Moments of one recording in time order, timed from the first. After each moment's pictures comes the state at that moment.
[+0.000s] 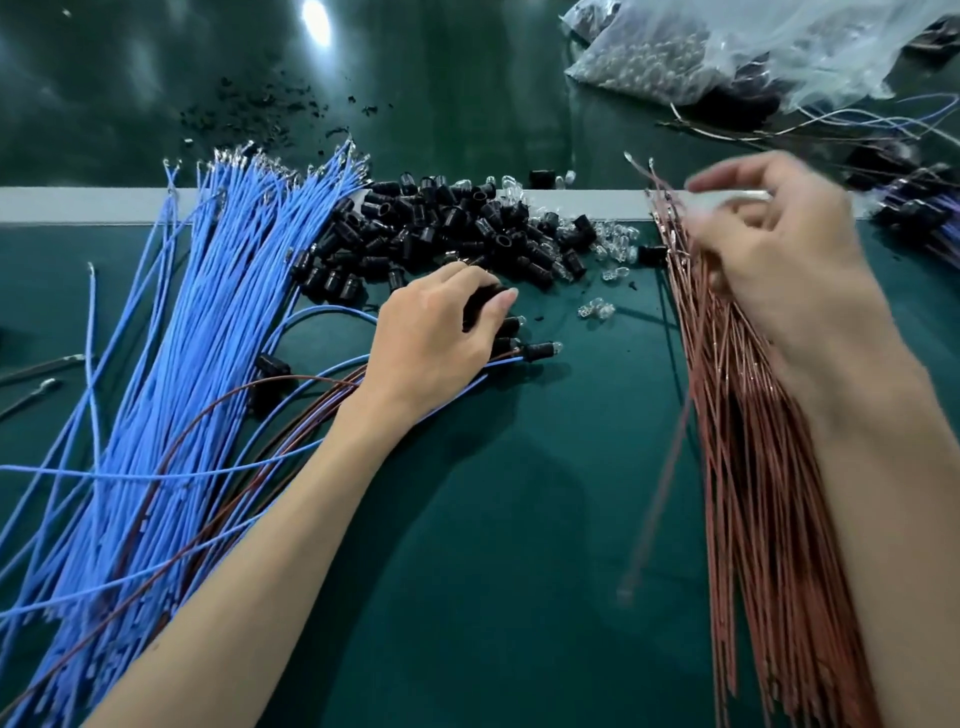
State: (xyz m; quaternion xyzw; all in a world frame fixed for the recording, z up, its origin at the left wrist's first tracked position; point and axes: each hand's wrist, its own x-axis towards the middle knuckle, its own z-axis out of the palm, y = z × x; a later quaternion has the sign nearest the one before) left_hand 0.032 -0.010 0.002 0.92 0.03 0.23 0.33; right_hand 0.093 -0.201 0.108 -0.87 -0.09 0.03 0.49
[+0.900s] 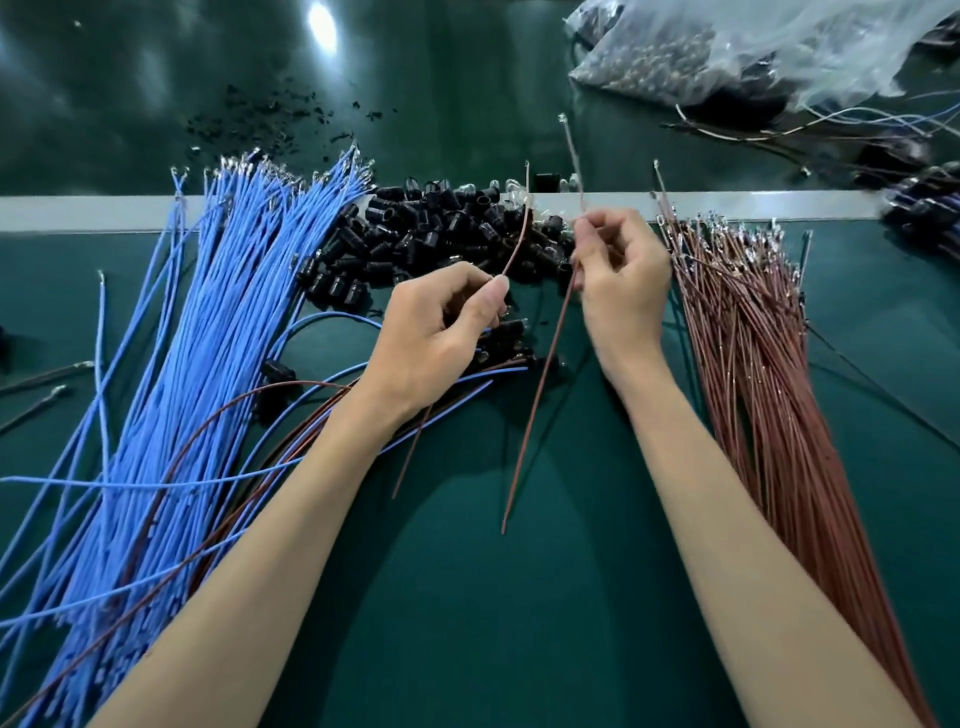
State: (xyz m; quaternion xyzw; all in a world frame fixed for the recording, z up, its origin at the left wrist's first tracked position) left_hand 0.026 -0.004 0.010 0.82 0.03 0.15 0.55; right_hand 0.116 -0.140 0.015 -0.81 -0.10 -0.09 0.57
